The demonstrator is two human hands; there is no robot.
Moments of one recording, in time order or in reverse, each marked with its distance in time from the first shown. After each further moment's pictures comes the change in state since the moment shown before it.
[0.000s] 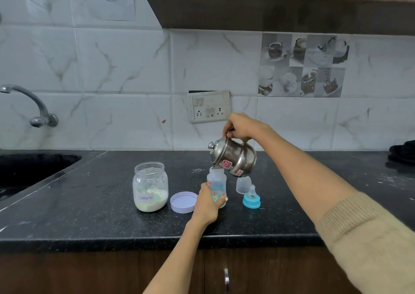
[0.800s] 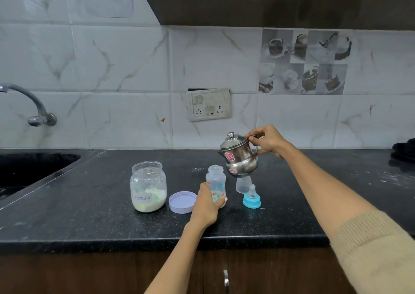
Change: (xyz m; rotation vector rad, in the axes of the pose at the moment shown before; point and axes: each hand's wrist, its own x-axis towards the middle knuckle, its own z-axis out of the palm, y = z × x) left_hand -0.004 0.002 0.001 0.008 0.008 -0.005; right_hand -0.011 0.087 0.038 0.741 0.221 0.260
